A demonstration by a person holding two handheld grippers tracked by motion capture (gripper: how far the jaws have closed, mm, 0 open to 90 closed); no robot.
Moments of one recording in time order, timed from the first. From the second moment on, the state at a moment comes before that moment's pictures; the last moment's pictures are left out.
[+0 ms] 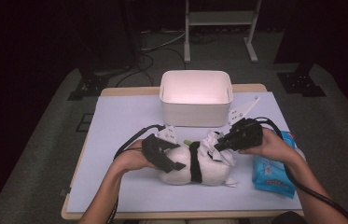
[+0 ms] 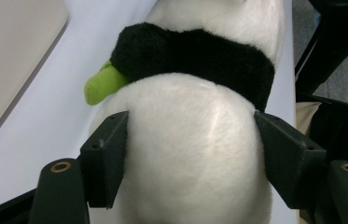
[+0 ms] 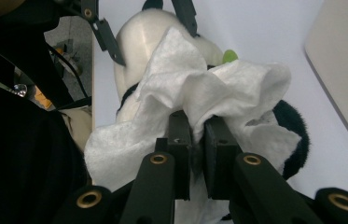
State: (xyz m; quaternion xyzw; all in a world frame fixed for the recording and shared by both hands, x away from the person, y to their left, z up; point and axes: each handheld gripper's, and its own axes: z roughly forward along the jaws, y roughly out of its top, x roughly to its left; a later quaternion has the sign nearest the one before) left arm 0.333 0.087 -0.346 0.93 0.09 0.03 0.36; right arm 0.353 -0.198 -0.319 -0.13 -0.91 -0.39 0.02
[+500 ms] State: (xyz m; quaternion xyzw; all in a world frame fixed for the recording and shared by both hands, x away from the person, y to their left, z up) left arm 0.341 0.068 -0.346 0.94 0.10 0.00 0.33; right arm 0.346 -0.201 -0.329 -0.12 -0.91 -0.40 0.02
